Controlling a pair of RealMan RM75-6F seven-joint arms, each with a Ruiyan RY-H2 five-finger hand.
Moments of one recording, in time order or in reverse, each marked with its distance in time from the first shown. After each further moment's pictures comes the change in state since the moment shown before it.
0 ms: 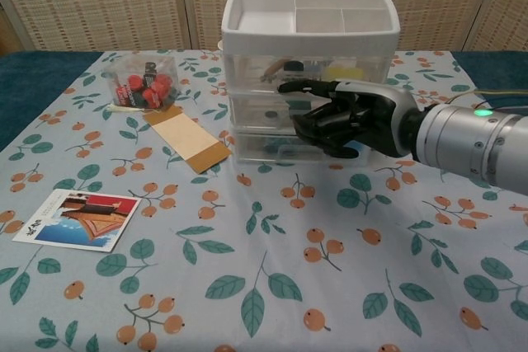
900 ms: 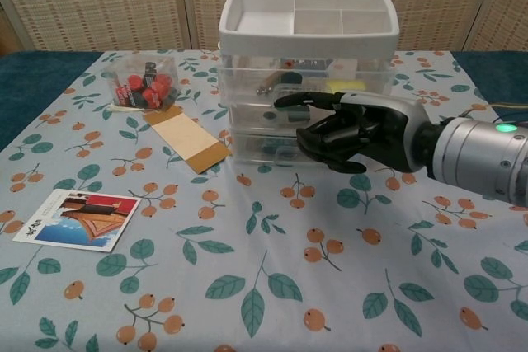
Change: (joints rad) left arm -0.003 -0.004 0.001 -0.003 0.005 -0.002 0.005; right arm -0.046 0.037 -0.046 -0.075 -0.071 0.023 0.022
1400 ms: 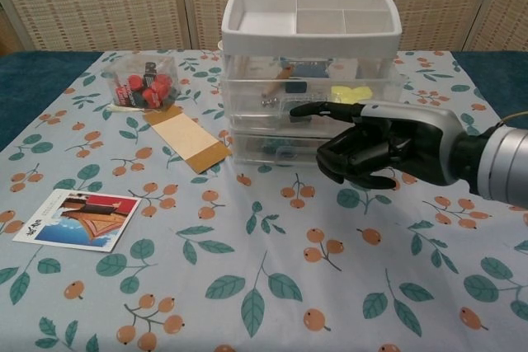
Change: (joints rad) left arm -0.013 -0.007 0.001 0.004 0.013 -0.012 -0.007; right arm -0.035 0.102 -0.072 -0.096 -0.066 0.019 -0.058
